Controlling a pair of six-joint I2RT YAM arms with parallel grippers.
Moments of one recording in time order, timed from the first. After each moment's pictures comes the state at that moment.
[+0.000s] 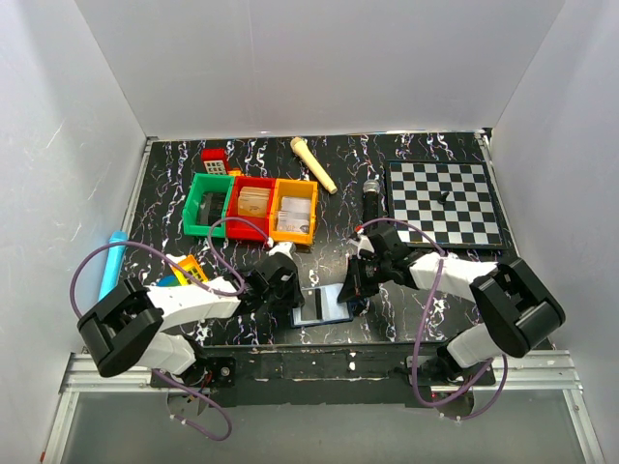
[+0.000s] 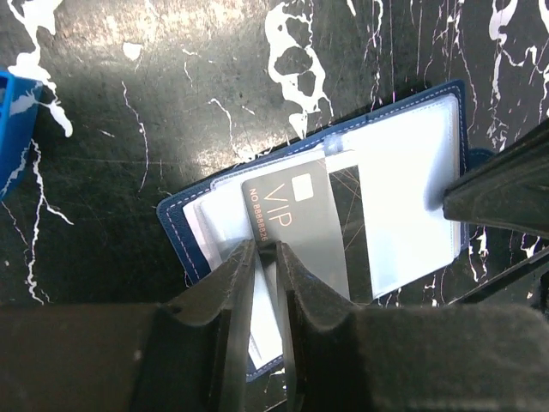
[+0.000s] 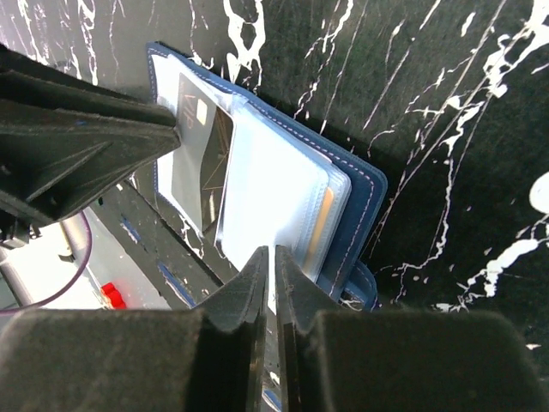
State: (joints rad) left arm -0.92 1.35 0.54 -0.08 -0.08 -0.81; right arm 0.63 1.47 0.60 -0.10 -0.59 0.59
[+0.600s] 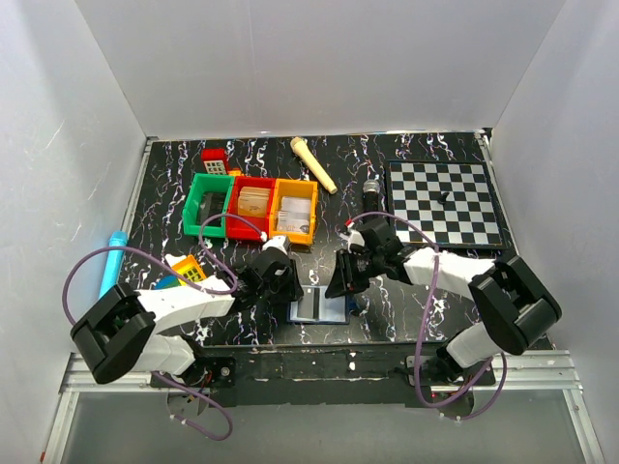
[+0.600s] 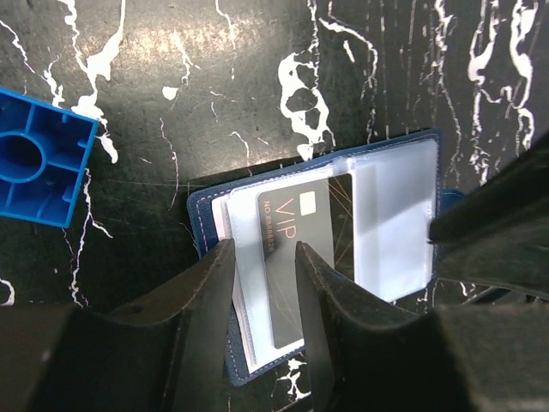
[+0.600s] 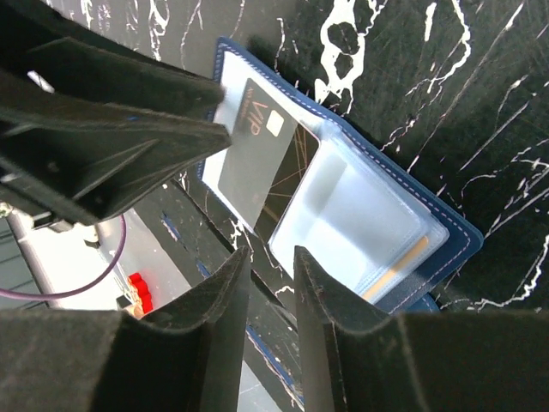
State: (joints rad) left arm -0.87 1.32 0.55 -0.07 -0.09 -0.78; right arm 0.67 1.47 0.68 -0.11 -0.63 0.63
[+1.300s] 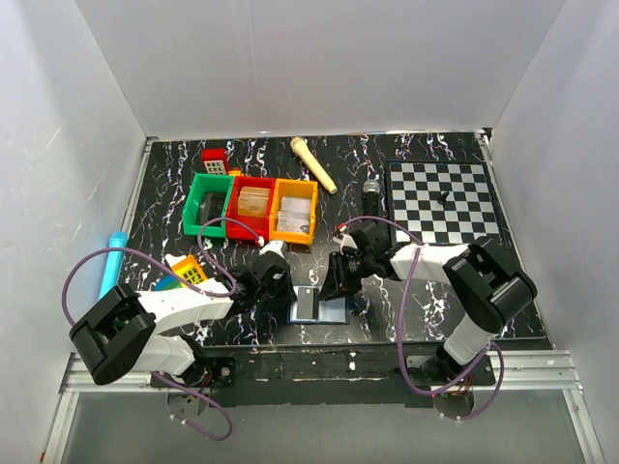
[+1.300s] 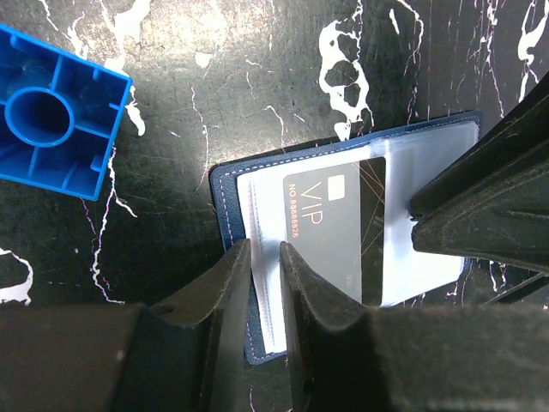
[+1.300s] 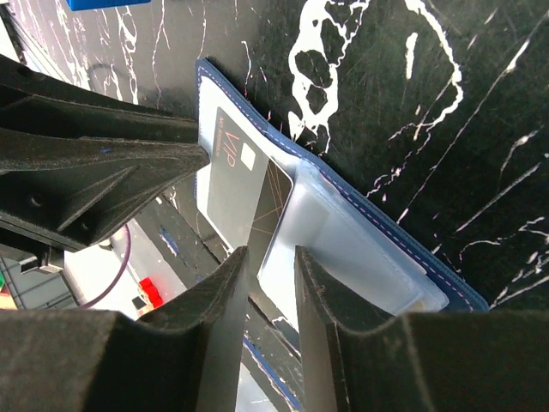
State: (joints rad) left arm -0.87 1.30 0.51 -0.09 -0.09 -0.78; right arm 0.70 1.64 0.72 -0.03 -0.65 0.69
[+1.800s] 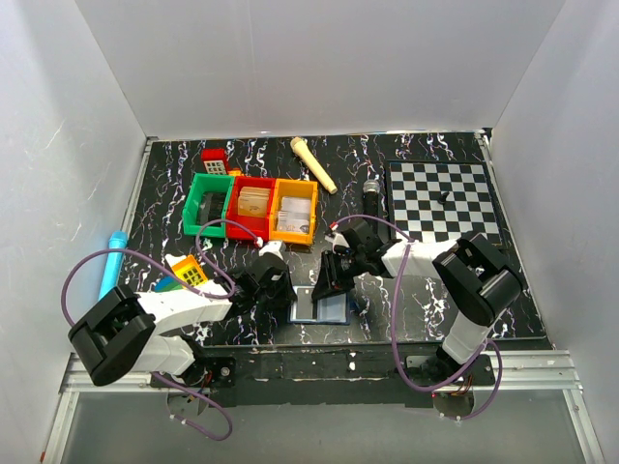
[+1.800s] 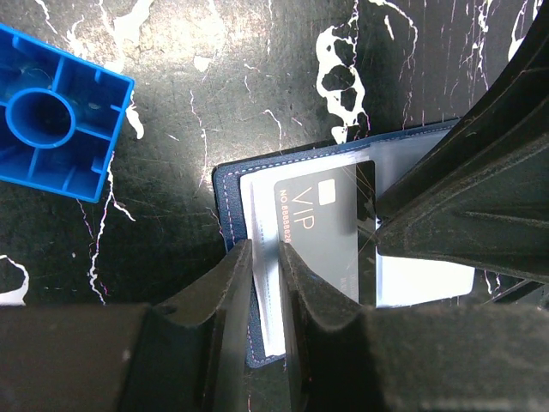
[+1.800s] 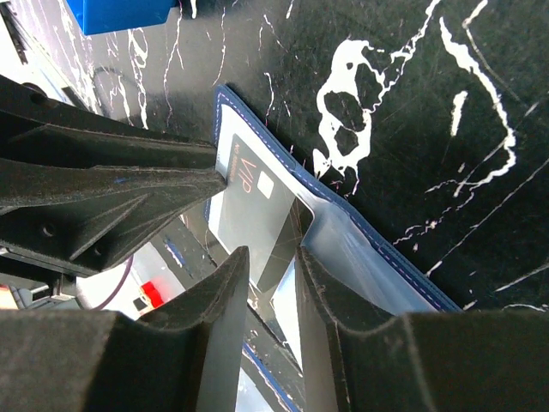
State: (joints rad) left arm -0.87 1.30 0.49 -0.05 -0.09 -0.79; right arm 0.73 1.71 0.78 -0.01 -0.65 0.71
